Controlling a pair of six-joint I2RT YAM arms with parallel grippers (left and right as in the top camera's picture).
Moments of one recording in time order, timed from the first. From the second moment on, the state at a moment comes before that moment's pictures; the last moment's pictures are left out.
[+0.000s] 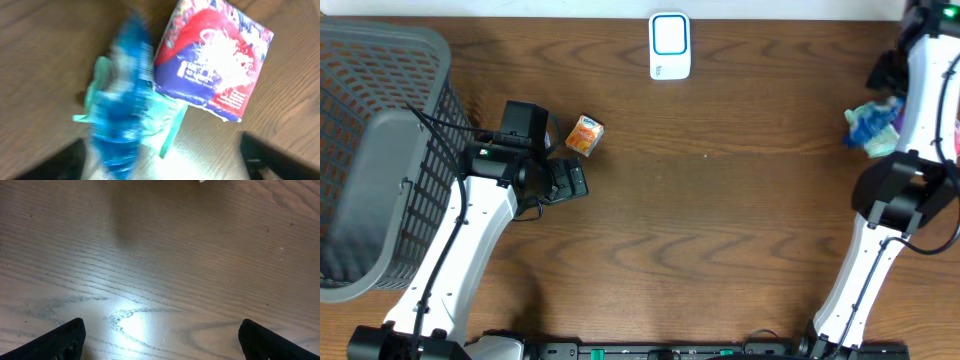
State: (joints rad) left arm -0.18 1.42 1.13 -1.02 0.10 -0.46; right arm -0.31 2.51 2.65 -1.50 0.35 0.31
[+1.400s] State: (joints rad) left arm -0.18 1.42 1.13 -1.02 0.10 -0.46; right arm 0.60 2.51 2.14 -0.80 -0.46 0.89
